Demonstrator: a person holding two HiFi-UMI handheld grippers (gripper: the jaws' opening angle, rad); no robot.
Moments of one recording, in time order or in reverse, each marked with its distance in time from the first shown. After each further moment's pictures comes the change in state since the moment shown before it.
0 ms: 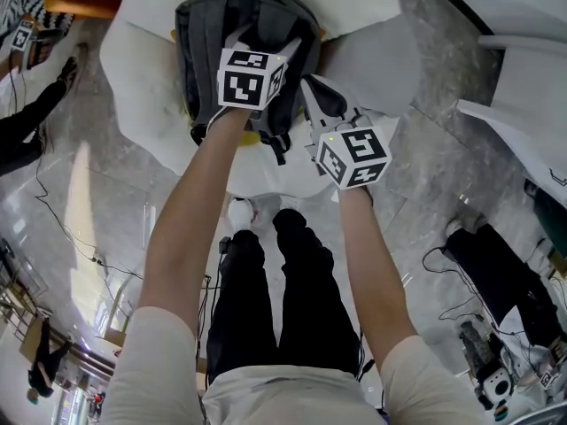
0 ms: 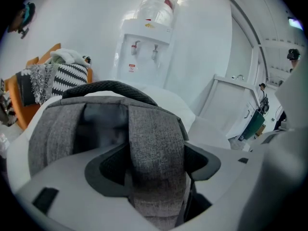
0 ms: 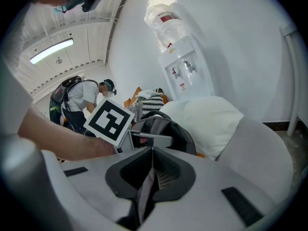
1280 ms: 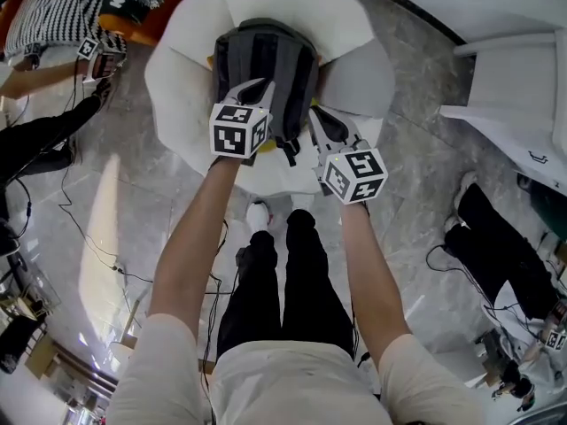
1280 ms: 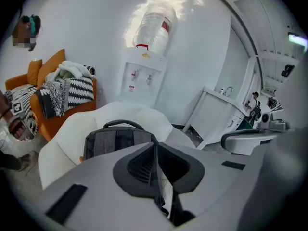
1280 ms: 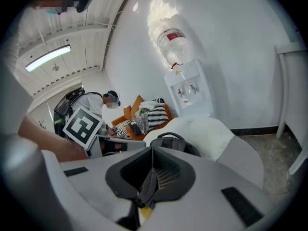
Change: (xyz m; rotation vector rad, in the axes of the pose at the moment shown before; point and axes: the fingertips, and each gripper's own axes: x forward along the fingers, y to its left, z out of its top) left arm -0.178 -0.033 0.046 -0.035 0.014 -0.053; right arm -0.094 0.085 0.081 0.053 -0.027 -0.040
